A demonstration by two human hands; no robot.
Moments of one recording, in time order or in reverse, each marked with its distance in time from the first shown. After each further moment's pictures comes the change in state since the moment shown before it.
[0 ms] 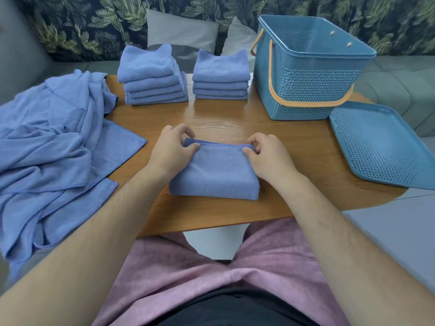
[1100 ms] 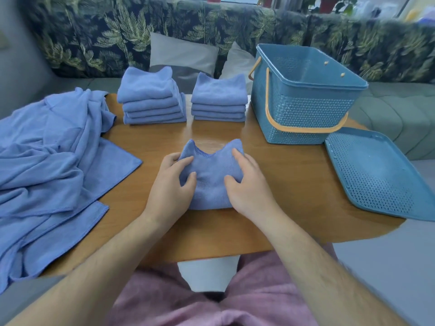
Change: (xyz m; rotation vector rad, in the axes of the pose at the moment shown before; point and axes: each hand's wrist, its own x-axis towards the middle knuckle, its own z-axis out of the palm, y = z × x) left_hand -0.040 0.010 0.014 -0.180 0.151 0.056; right_hand -0.028 -0.044 0.006 0.395 -0.045 -0.024
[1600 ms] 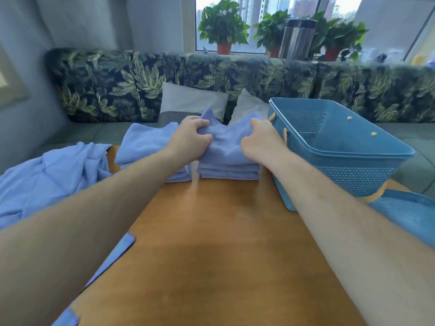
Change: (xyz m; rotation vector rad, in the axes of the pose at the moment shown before) left_hand 0.271 0.039 -0.006 0.093 -0.045 0.056; right_hand 0.241 -0.079 -0.057 -0.386 0.079 -0.031
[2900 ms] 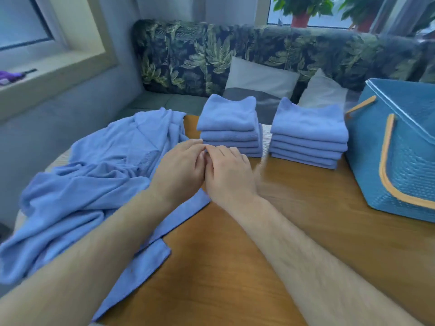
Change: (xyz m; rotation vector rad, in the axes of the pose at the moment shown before) left_hand -0.164 -0.118 -0.082 0.359 0.159 -0.011; right_hand -0.115 -0.101 0.190 -0.006 0.179 -0.611
